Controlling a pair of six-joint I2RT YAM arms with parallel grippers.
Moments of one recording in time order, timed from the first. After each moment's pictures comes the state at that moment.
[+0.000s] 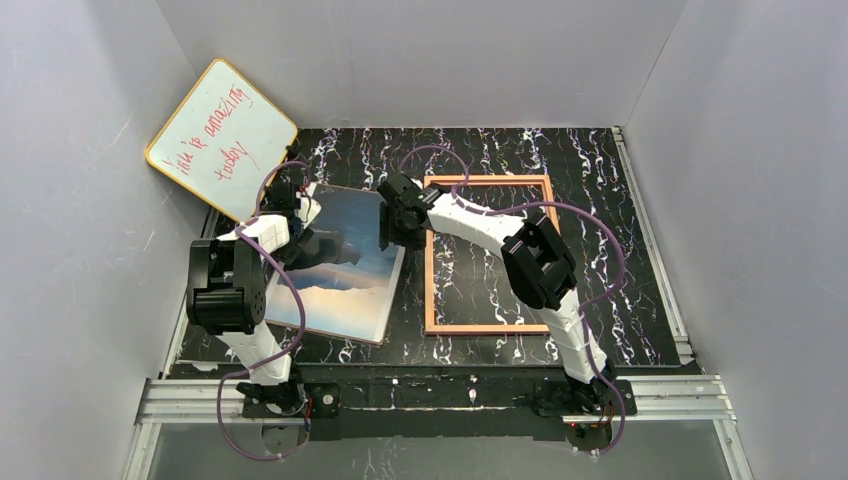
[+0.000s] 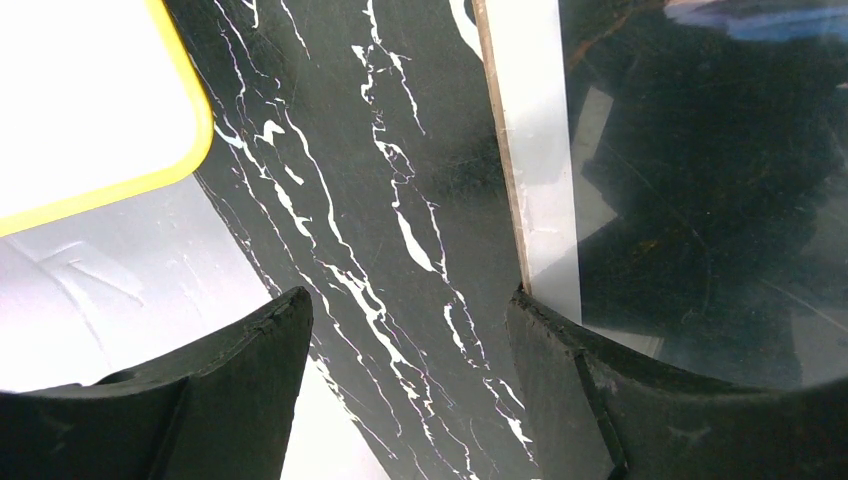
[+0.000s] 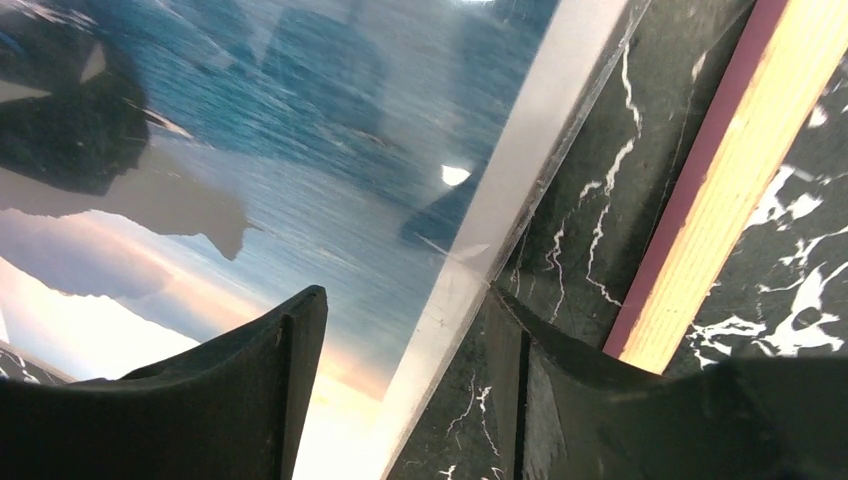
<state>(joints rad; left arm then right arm) 0.00 1.73 0.97 -0.32 -0.42 0.68 0.87 2.25 1.91 -0.72 0.03 0.75</state>
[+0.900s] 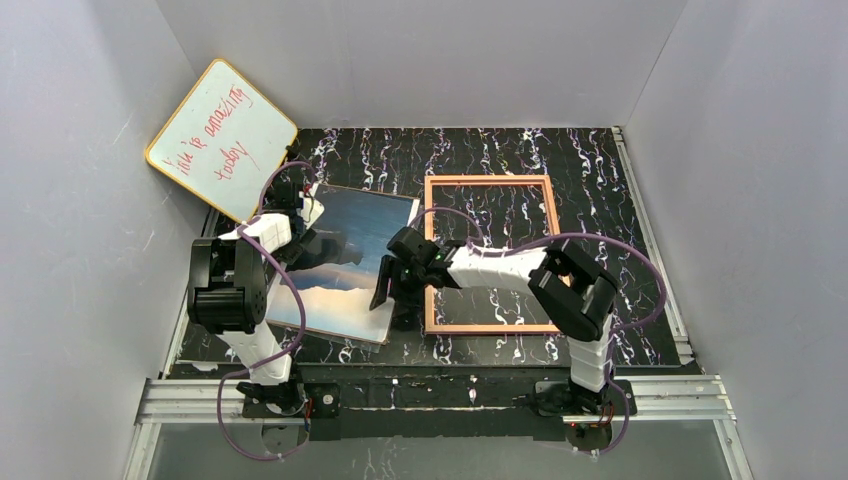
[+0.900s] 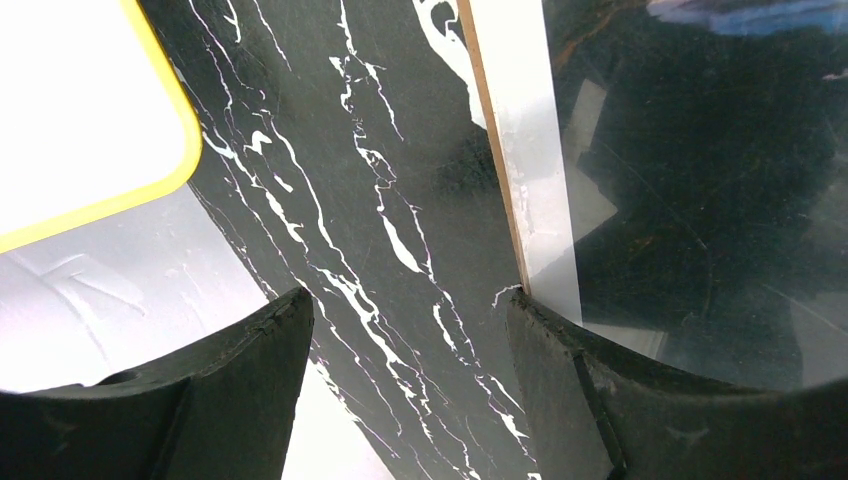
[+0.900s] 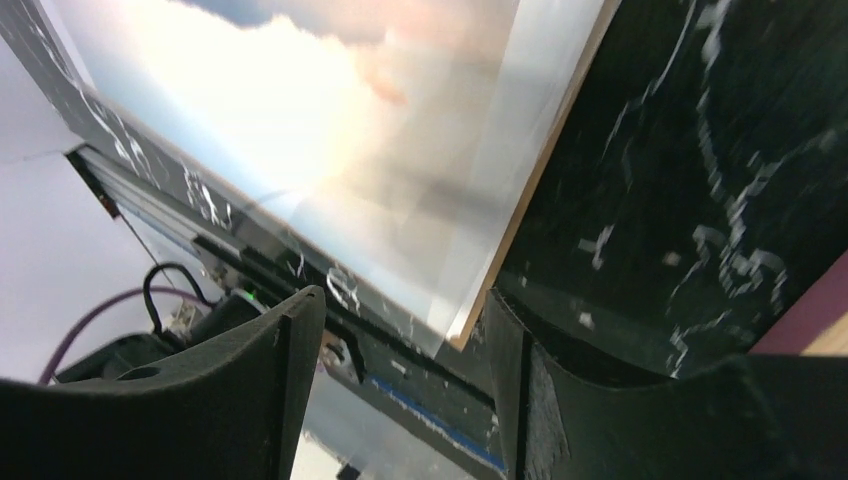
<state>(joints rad) -0.01 1.73 0.98 -0.35 -0.42 0.69 1.02 1.92 1.26 -0.30 -0.25 1.13</state>
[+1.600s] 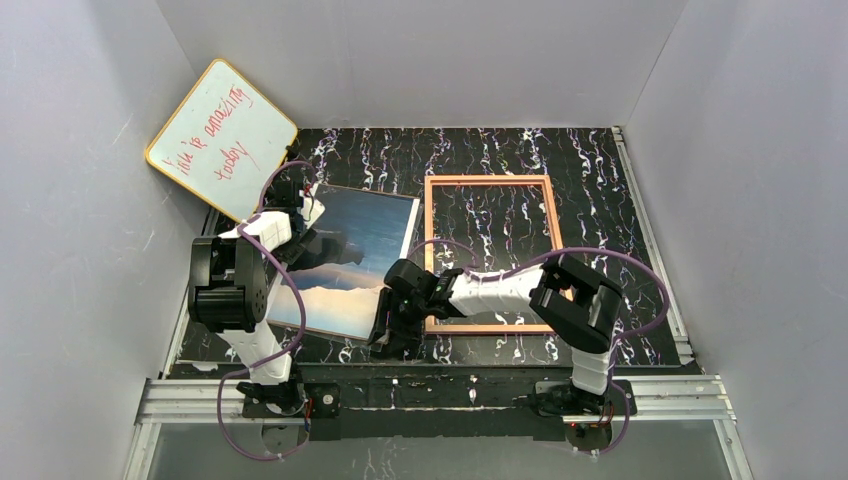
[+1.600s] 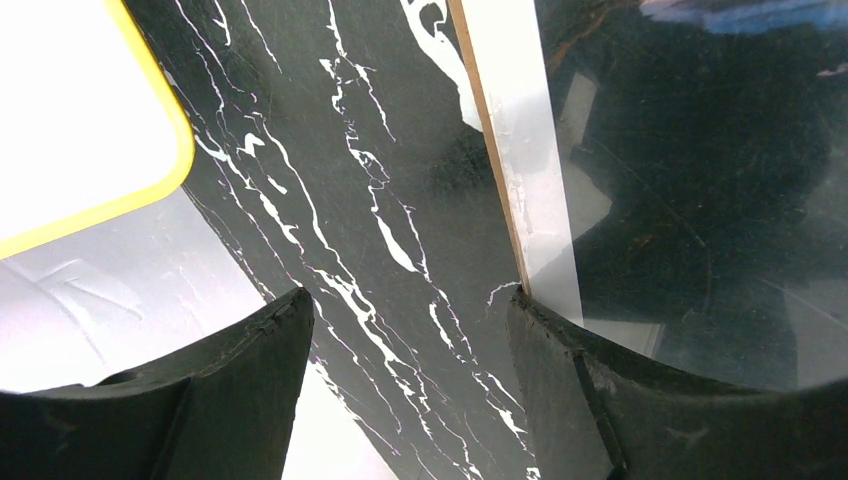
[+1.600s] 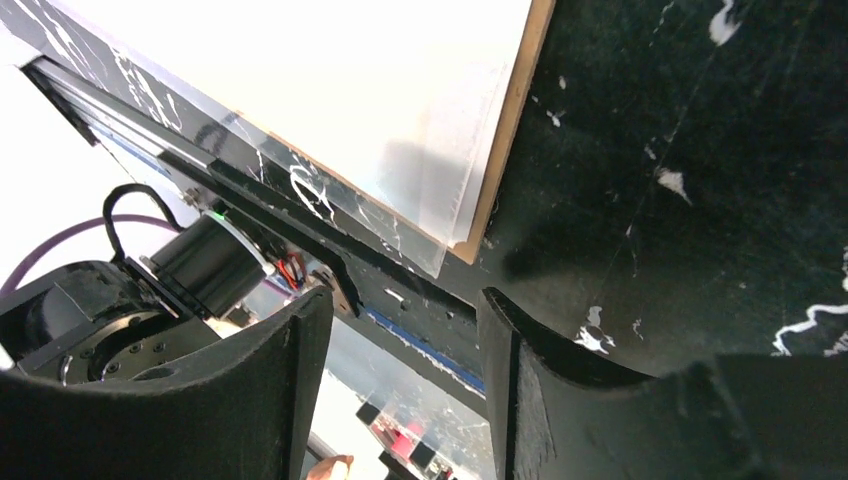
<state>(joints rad) -0.01 1.74 1.00 -0.38 -0.41 0.69 1.16 1.86 1.10 -0.21 -0.32 1.29</state>
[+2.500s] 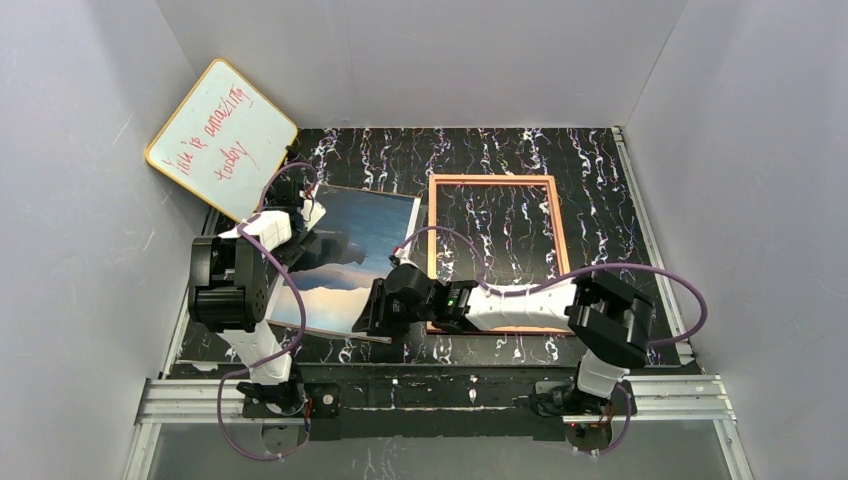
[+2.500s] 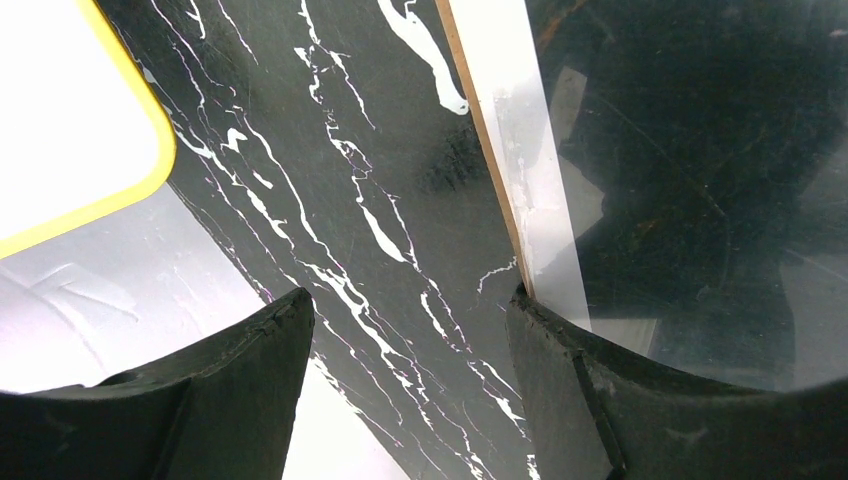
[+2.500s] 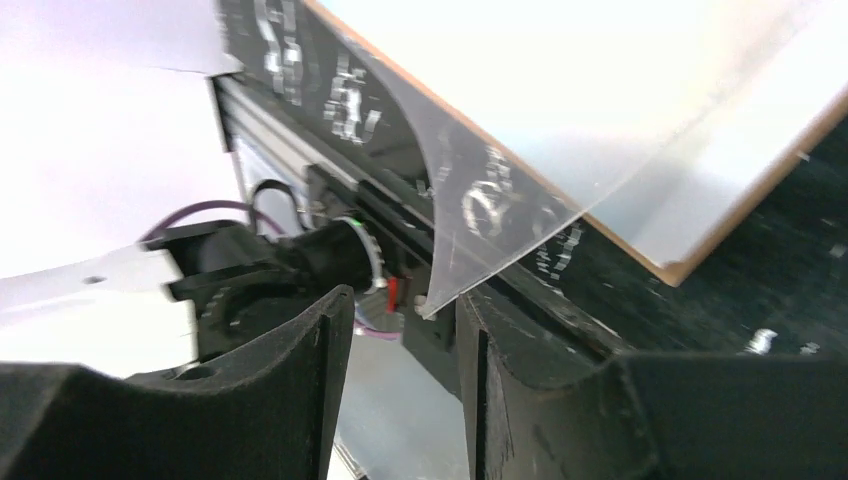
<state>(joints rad) -0.01 1.74 1.01 -0.42 -0.40 0.71 1.25 1.72 1.02 0.00 -0.08 1.28</state>
